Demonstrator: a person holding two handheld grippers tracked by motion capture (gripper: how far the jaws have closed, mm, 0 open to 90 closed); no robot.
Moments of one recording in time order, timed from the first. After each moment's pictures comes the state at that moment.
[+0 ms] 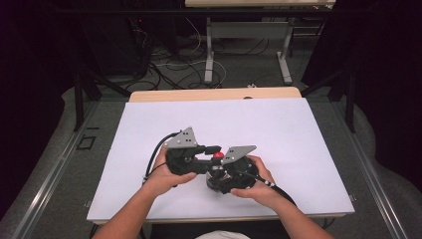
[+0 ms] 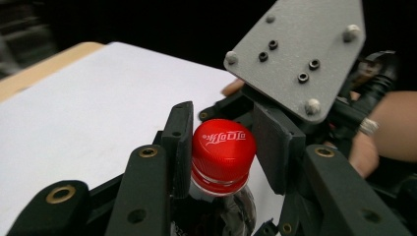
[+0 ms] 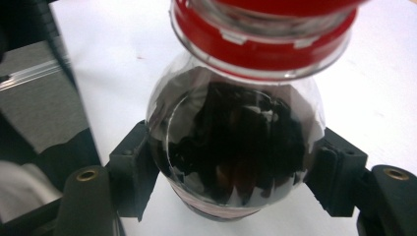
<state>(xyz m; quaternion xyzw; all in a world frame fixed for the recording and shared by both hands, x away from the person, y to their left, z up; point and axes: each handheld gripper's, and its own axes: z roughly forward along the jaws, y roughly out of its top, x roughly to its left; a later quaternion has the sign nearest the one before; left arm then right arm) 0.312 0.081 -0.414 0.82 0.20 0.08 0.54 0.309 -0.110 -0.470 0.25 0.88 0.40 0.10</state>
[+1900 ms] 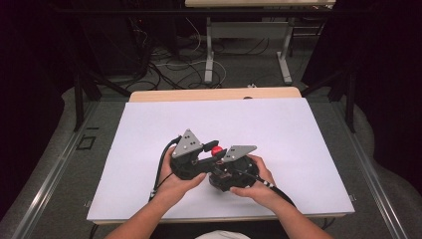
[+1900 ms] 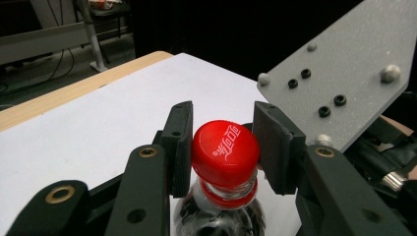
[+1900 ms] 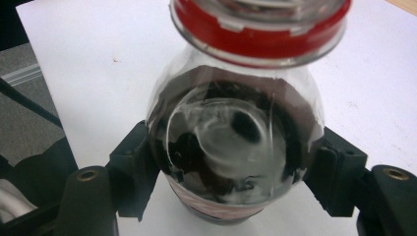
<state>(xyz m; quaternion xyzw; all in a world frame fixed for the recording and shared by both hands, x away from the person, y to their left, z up) 0.299 0.075 -0.409 0.78 0.28 0.14 0.55 0.311 -0.110 -0.473 0.27 0.87 0.40 0.12</state>
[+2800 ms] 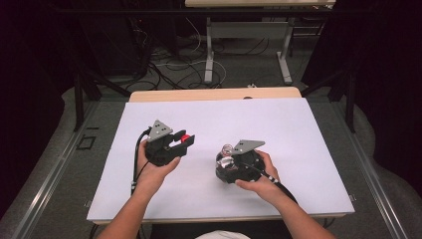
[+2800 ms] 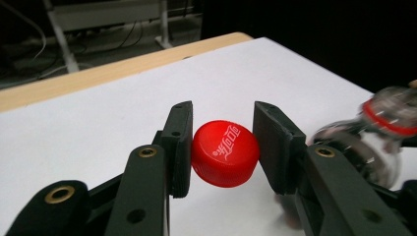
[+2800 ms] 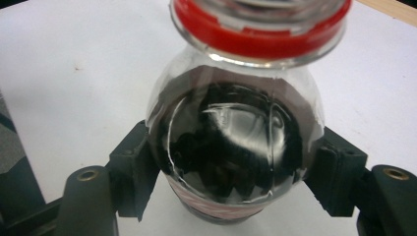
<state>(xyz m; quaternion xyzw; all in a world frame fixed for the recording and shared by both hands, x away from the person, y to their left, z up) 0.341 0.139 -0.433 0.75 0.40 0.19 0.49 0.328 -0.129 -0.477 0.31 0.85 0.40 0.15</state>
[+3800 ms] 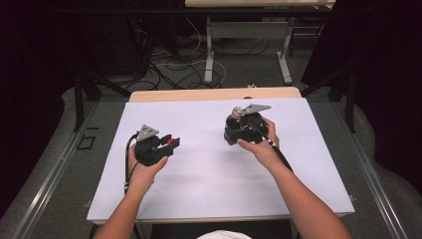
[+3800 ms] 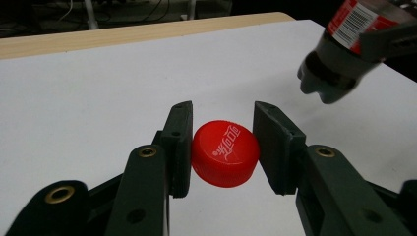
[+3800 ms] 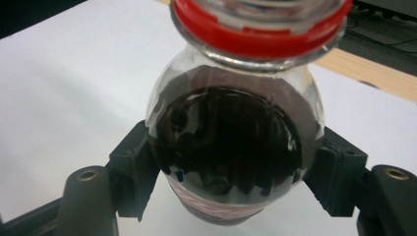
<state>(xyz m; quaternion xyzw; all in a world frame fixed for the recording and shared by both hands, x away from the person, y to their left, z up) 0.361 0.177 -0.470 0.73 0.45 0.18 0.47 0.423 -0.141 -0.449 0.41 0.79 0.41 0.22</state>
